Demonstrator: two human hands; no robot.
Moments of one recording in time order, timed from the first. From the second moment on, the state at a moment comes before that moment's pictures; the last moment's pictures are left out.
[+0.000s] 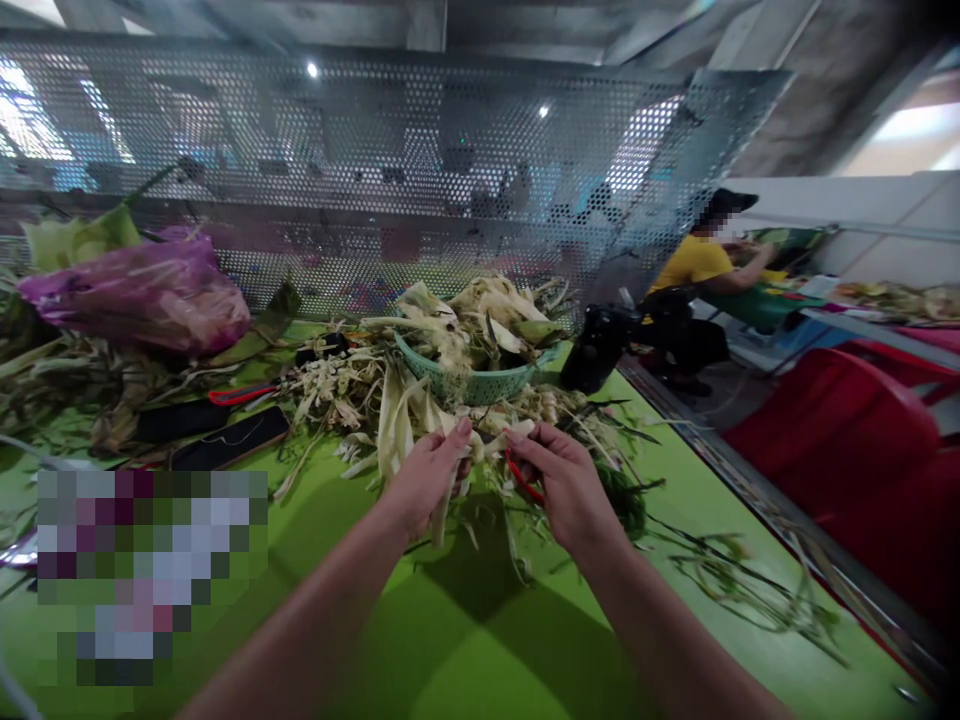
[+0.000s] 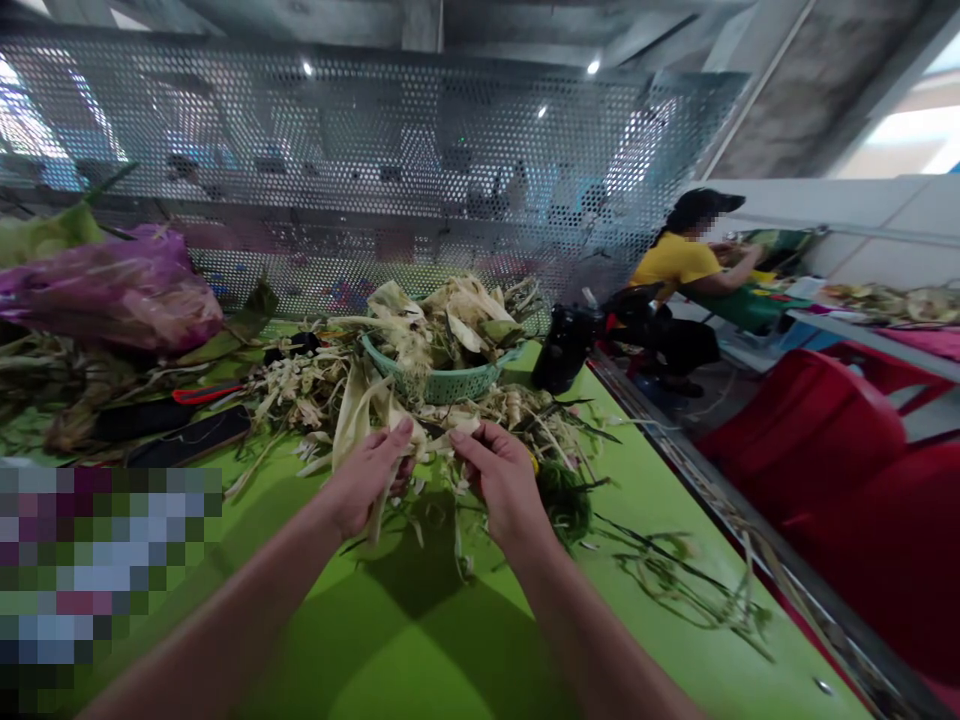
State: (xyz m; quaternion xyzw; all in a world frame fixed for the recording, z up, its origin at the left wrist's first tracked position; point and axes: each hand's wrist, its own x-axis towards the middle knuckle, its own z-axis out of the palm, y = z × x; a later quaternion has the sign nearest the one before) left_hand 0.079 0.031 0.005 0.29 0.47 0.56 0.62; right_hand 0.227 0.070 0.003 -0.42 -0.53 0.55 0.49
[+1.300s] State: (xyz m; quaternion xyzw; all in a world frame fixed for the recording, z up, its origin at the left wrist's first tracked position) left_hand 0.078 0.028 0.002 0.62 0.42 0.39 0.53; right_hand 0.240 0.078 0.018 -0.40 -0.77 0.26 0.42
